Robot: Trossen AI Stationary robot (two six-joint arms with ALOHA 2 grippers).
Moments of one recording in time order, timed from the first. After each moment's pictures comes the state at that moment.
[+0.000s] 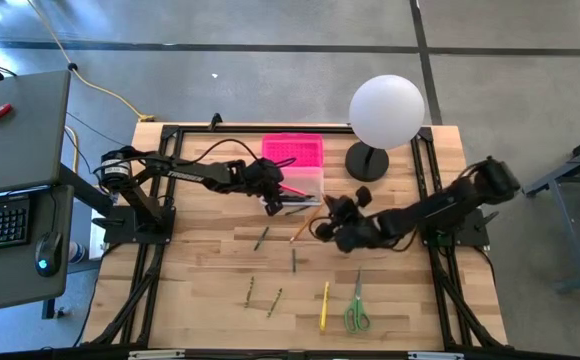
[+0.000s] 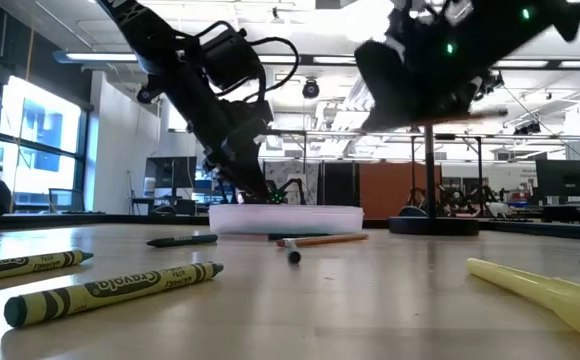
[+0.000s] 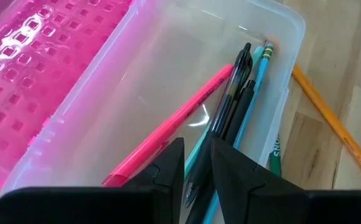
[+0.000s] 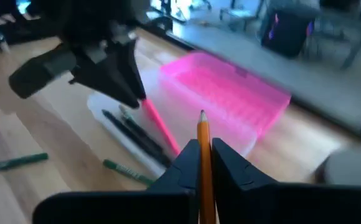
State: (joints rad) left arm 0.24 1.66 0.90 -0.06 -0.10 -0.16; right arm 0.29 1.54 0.80 -0.05 1.02 0.63
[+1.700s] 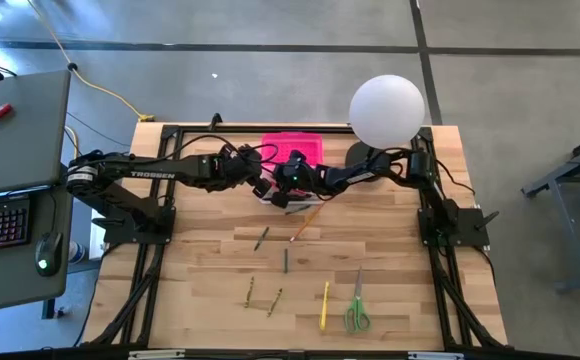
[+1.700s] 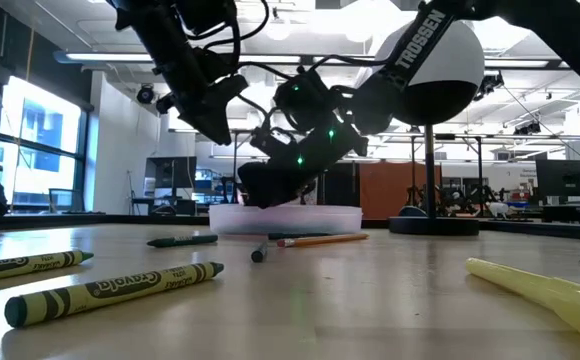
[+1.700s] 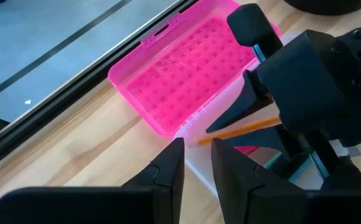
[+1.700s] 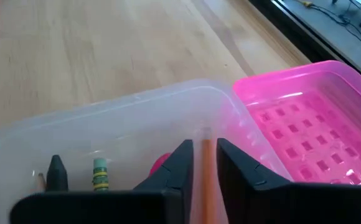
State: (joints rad) left arm 0.19 1.39 0.96 -0.45 -0.53 -0.41; right arm -0.24 2.16 1.25 0.35 0.23 -0.05
